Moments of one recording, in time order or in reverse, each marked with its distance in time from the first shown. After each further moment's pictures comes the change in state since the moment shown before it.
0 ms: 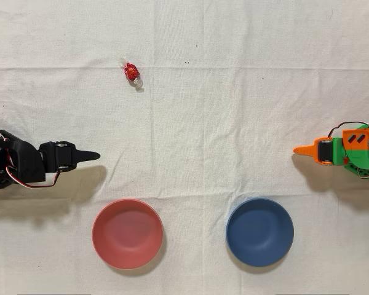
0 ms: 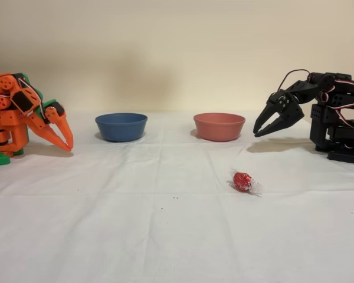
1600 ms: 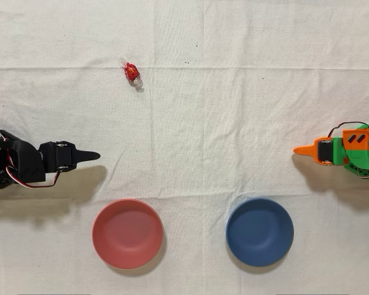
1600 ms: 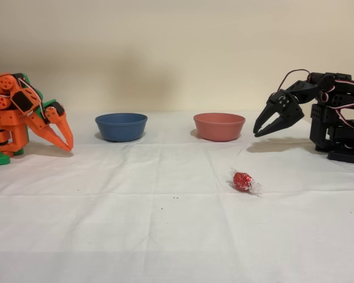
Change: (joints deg) arm 0.0 0.0 0.0 0.0 0.0
